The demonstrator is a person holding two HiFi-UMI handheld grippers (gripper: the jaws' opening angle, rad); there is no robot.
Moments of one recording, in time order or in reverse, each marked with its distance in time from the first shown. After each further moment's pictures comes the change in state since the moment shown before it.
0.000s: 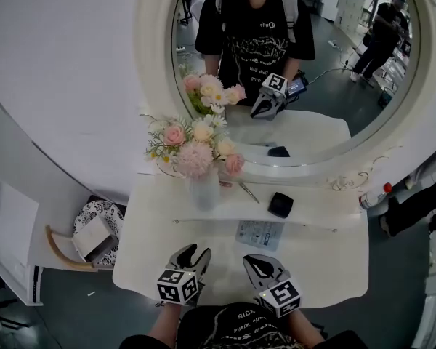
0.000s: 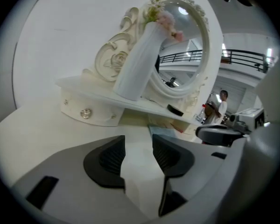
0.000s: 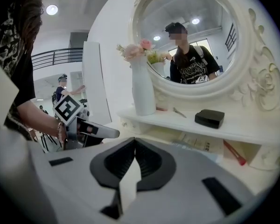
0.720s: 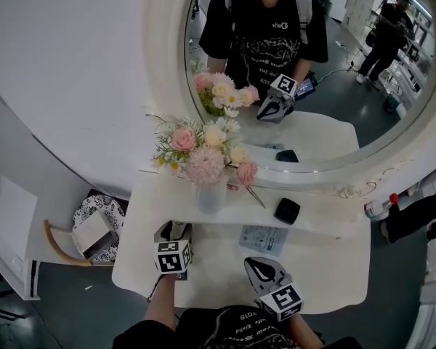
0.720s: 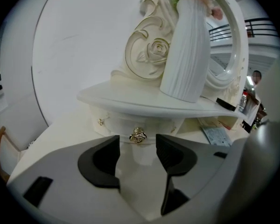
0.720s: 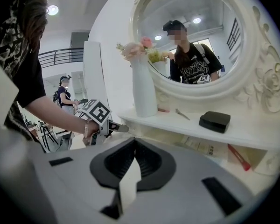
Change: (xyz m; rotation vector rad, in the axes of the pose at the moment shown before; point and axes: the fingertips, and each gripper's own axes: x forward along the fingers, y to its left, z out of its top) left arm 0.032 0.119 0.033 0.065 0.047 0.383; right arm 0.010 0.000 0.008 -0.009 0.002 0.016
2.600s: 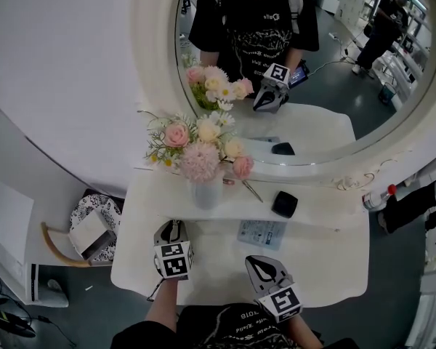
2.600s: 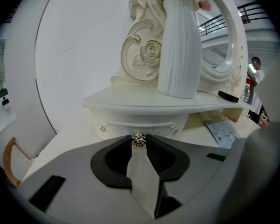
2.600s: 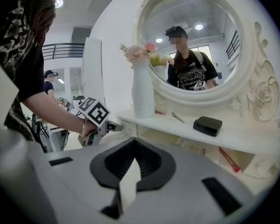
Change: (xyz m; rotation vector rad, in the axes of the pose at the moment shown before) left arm -0.009 -0.001 -0.001 0.078 -0.022 0.087; right arm -0.012 0.003 0.001 -0.044 -0.008 -0.073
